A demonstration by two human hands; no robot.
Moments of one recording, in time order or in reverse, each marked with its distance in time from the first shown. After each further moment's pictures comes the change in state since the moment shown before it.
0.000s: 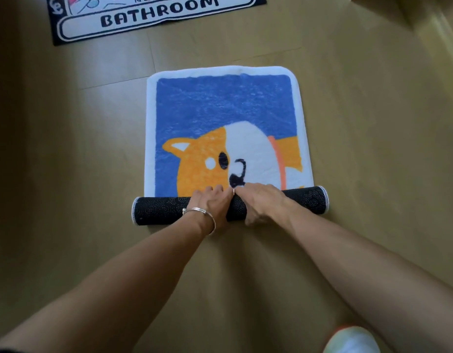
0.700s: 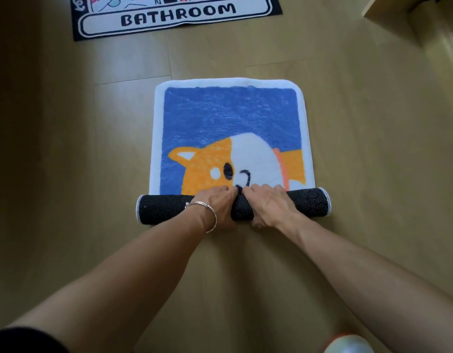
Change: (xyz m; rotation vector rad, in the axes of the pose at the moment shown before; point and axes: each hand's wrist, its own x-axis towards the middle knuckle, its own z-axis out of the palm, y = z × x) left_hand 0.003 -0.013 0.001 -0.183 0.016 0.048; right_hand -0.007 -0.003 0.007 -0.141 0.170 -0.016
